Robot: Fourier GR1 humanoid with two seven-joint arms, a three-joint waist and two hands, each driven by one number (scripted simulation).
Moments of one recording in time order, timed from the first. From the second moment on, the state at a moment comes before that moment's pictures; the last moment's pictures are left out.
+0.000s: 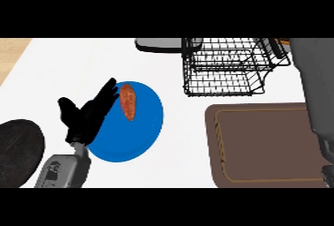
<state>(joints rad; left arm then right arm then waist) -0.21 0.06 -0.02 -1.46 0.07 -0.09 0.24 -1.09 -0.33 -0.09 -1.14 0.69 0.04 0.66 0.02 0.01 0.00</state>
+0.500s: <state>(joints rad) -0.20 0.06 -0.02 -1.48 0.07 -0.10 0.25 -1.19 -0.19 -0.23 -0.84 0.57 -0.19 0.44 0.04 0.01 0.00</state>
